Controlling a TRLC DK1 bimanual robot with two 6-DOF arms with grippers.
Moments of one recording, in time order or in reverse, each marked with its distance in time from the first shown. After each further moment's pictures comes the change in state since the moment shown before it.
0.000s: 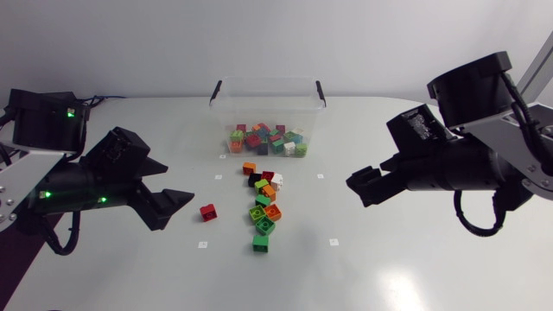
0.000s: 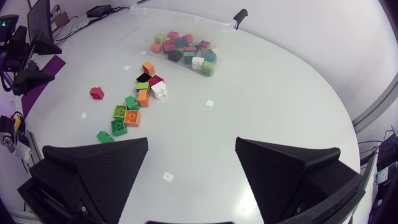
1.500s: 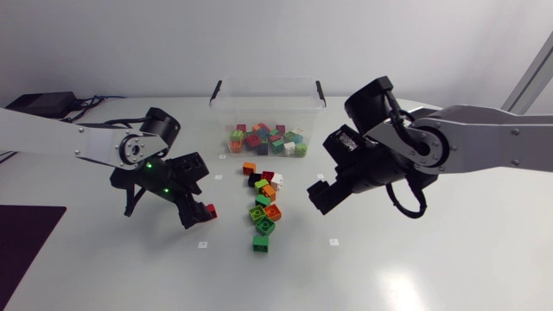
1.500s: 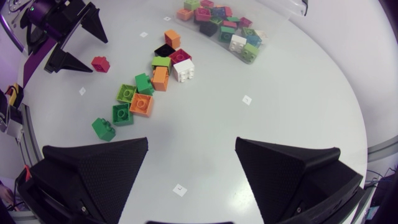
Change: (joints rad) left arm 0.017 0.712 0.301 -0.084 0.010 0.342; right arm 0.100 0.375 0.125 0.063 -0.029 -0.084
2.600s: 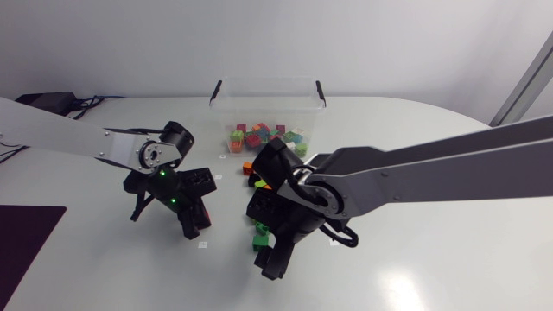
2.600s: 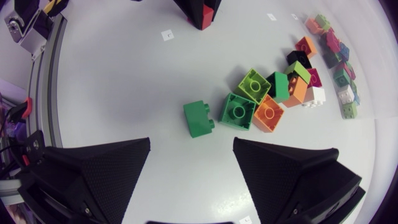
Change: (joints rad) left arm -0.029 0.083 0.025 -0.094 -0.007 0.072; right arm 0.336 0.260 0.079 -0.011 -0.050 -0.181
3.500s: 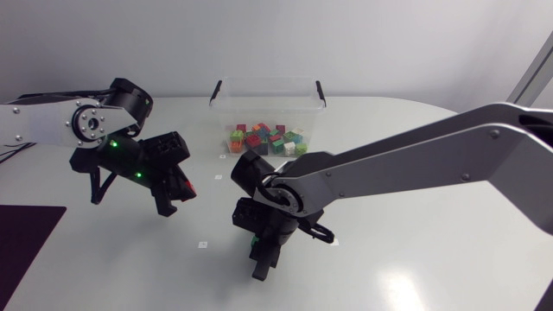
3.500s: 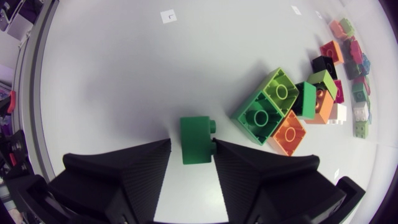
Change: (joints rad) left arm 0.076 -0.286 0.011 -0.093 0.053 0.013; right arm 0.026 0.185 0.134 -0.054 0.033 -0.060
